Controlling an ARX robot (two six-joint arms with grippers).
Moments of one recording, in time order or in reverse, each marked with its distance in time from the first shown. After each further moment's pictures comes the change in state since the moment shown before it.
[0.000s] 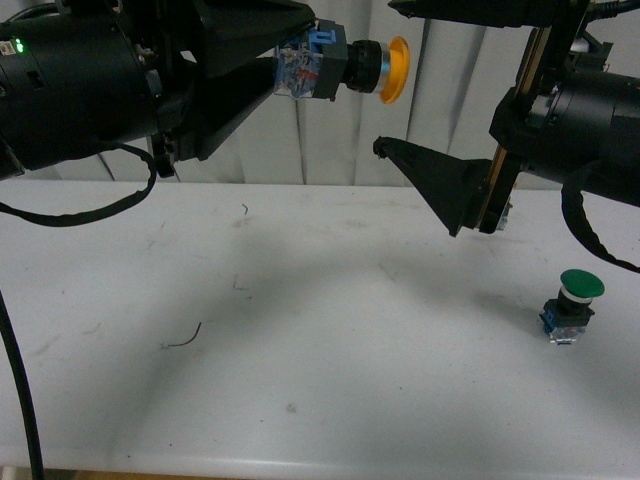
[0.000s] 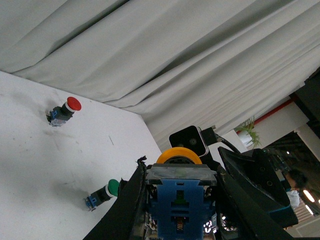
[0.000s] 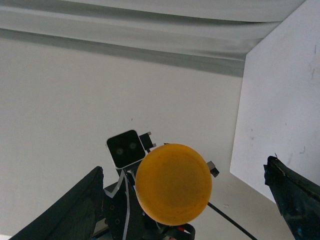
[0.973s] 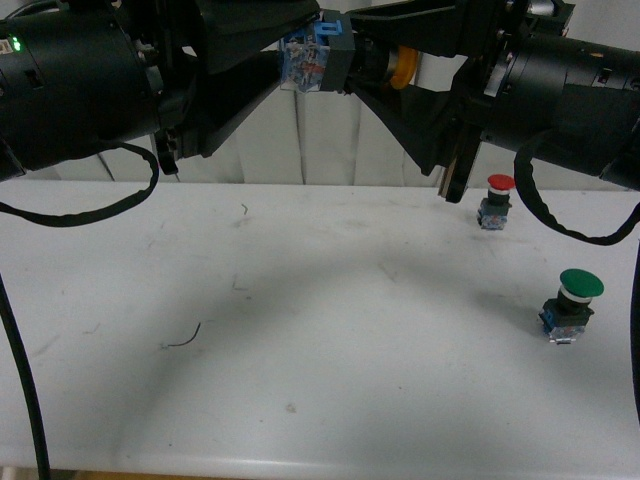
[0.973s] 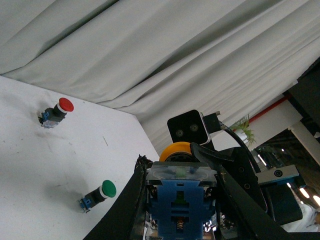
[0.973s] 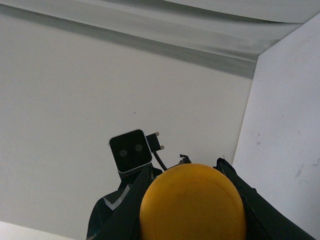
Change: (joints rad) left arm -0.005 0.003 -0.006 0.024 0.006 0.000; right arm 0.063 0.007 0.067 -0.009 0.024 -0.048
